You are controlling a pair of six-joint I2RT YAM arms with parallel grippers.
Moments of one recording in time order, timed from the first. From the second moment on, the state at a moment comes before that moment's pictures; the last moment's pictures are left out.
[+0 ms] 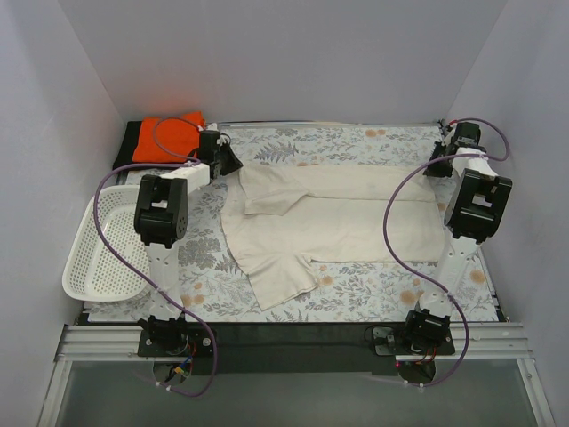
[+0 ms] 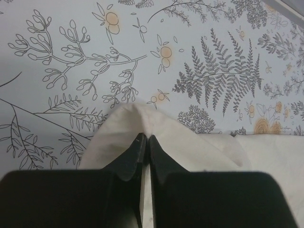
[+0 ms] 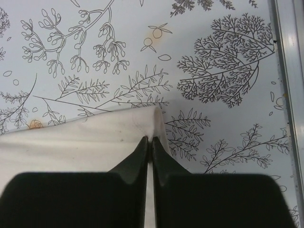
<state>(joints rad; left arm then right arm) -0.17 2.22 1.53 0.06 0.14 -0.56 -0.29 2.31 1.82 -0.45 -0.22 0.10</state>
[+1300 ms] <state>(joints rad) -0.10 2.01 1.39 0.01 0.20 -0.60 -0.31 2.11 1.74 -0.50 -0.19 0.09</state>
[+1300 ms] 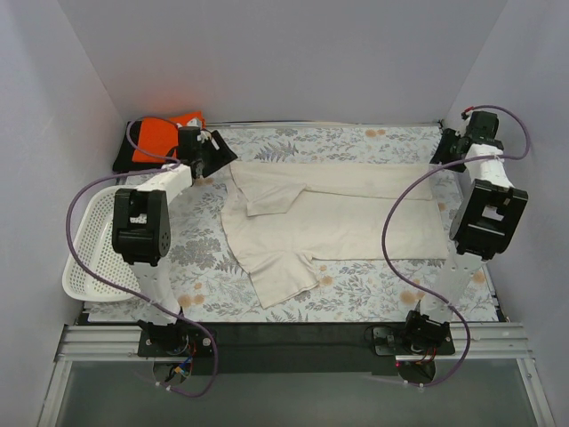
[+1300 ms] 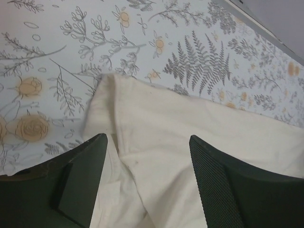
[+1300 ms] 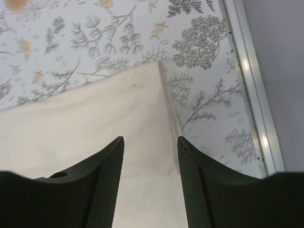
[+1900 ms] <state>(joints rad) -0.25 1.57 0.99 -0.21 0.26 -0.63 0.24 1.76 1.14 -0.10 -0.55 0.43</state>
